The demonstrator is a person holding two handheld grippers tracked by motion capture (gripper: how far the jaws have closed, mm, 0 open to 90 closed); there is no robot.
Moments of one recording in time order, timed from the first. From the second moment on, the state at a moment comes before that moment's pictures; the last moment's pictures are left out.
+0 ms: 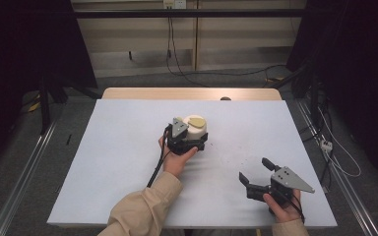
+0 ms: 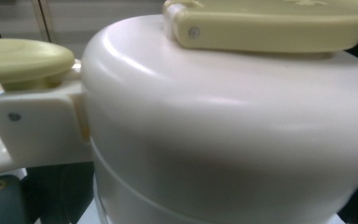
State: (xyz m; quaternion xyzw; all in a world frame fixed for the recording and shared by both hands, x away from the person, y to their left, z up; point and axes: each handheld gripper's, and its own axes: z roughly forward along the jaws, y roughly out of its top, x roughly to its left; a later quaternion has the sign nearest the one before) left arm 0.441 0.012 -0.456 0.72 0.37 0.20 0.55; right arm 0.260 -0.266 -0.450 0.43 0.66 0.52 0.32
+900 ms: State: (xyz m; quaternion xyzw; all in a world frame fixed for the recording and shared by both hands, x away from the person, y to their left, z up) left arm 0.440 0.015 -0.458 0.72 0.35 0.20 0.56; right arm 0.298 -0.236 -0.441 0.42 0.69 0.50 0.31
